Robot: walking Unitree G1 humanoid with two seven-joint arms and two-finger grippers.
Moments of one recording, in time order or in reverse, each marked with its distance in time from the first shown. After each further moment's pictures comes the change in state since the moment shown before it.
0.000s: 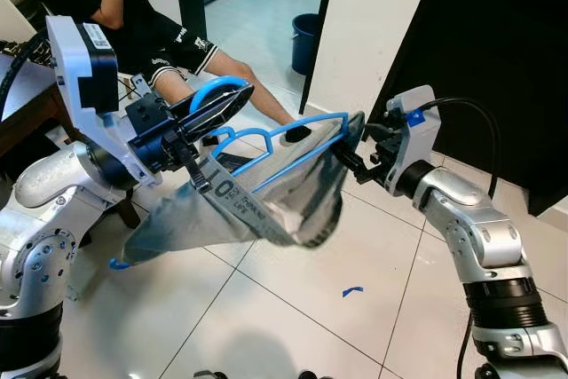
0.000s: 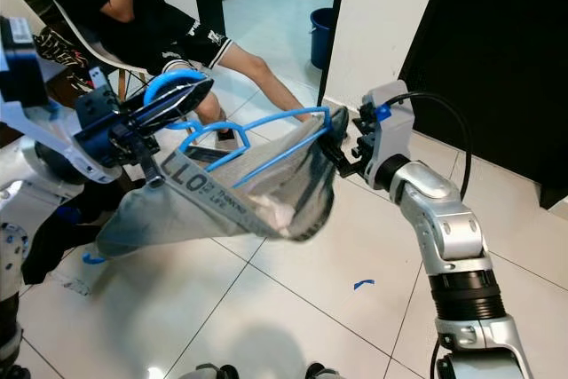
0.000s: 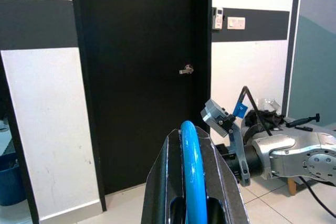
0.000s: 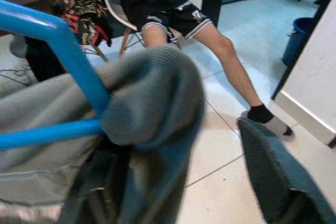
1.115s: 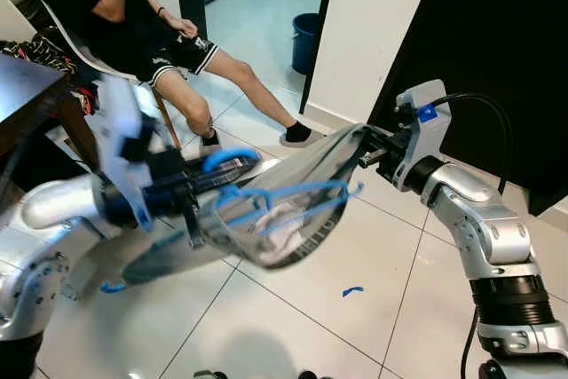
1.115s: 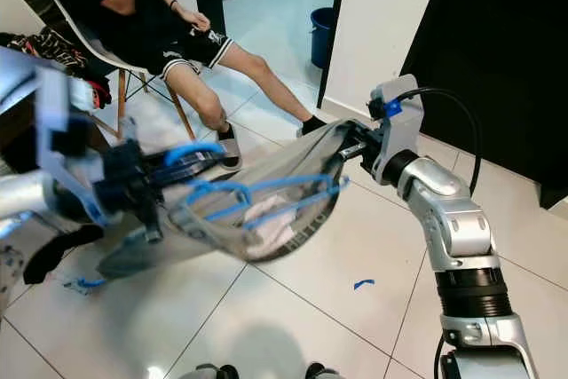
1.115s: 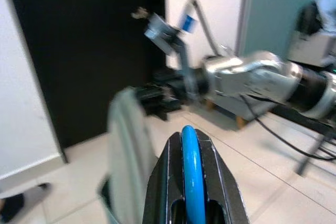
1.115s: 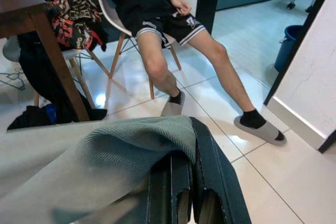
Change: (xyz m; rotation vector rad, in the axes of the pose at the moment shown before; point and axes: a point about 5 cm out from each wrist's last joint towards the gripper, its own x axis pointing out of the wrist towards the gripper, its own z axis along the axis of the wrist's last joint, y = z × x) left arm -0.015 -0.027 -0.035 -0.061 0.248 -0.235; right arm -0.003 -0.008 0.006 -0.021 -0.023 -0.031
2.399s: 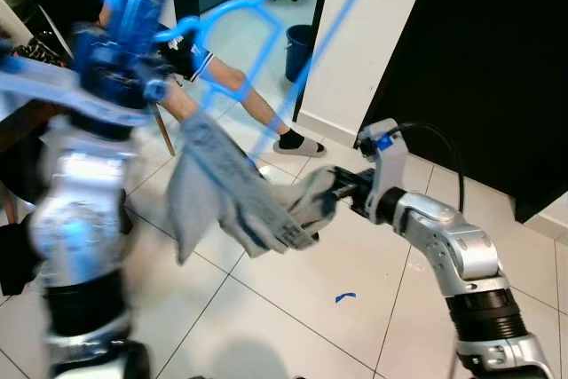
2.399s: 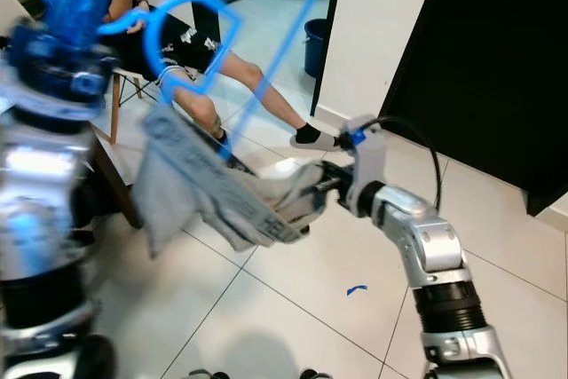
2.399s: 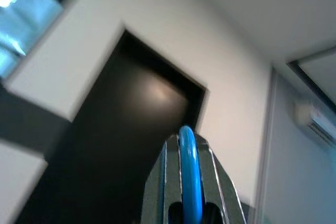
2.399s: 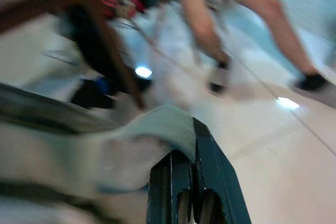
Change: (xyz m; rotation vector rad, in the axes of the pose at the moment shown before) left arm 0.045 0.034 0.052 -0.319 -0.894 0.298; right arm 0.010 0.047 -0.030 0.197 0.145 0.168
